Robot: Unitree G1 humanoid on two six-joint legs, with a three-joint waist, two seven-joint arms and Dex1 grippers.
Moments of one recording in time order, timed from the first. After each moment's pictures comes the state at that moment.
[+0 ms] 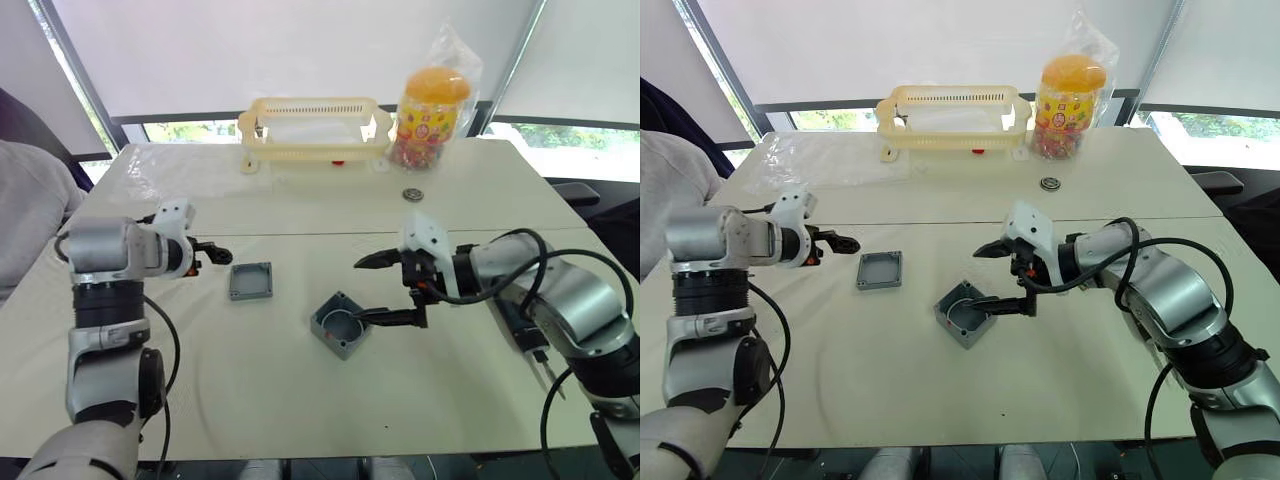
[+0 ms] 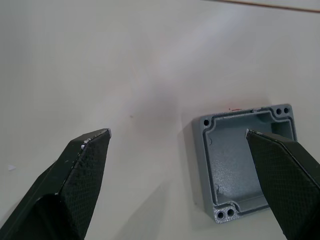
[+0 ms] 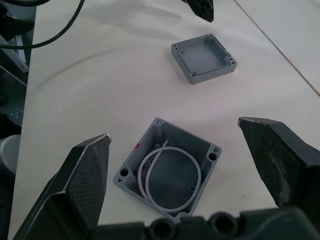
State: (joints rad) left arm -0.91 0.47 0.26 0.22 -0.16 1.57 -0.41; right arm -0.63 -0.85 0.22 -0.40 0.52 0.76 1.00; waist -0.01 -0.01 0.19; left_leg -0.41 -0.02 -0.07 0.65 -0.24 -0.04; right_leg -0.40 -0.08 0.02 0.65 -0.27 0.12
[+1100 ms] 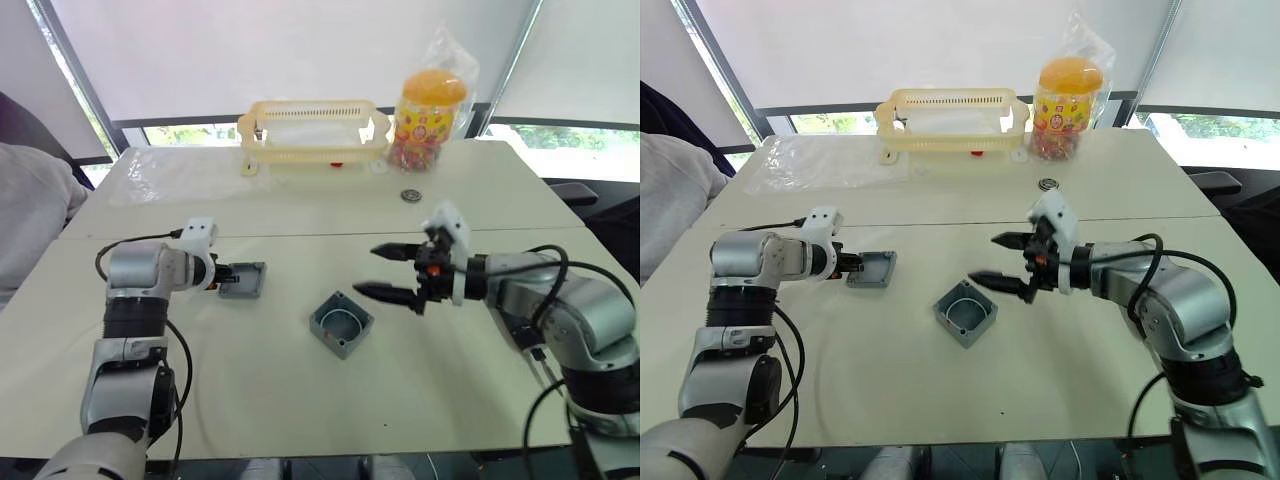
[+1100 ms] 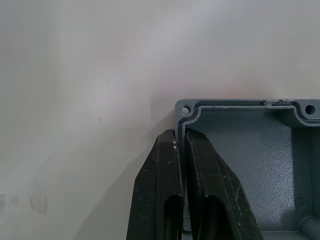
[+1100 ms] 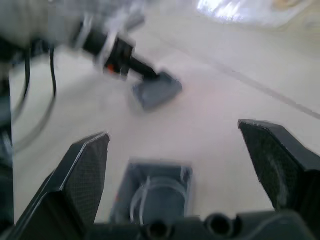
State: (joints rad) left arm -0.84 0.45 0.20 0.27 -0.24 1.26 -0.38; right arm -0.63 -0.58 -0.13 -0.33 0.77 1.08 0.68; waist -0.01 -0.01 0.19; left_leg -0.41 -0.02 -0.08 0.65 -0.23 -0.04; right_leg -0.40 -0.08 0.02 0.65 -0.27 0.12
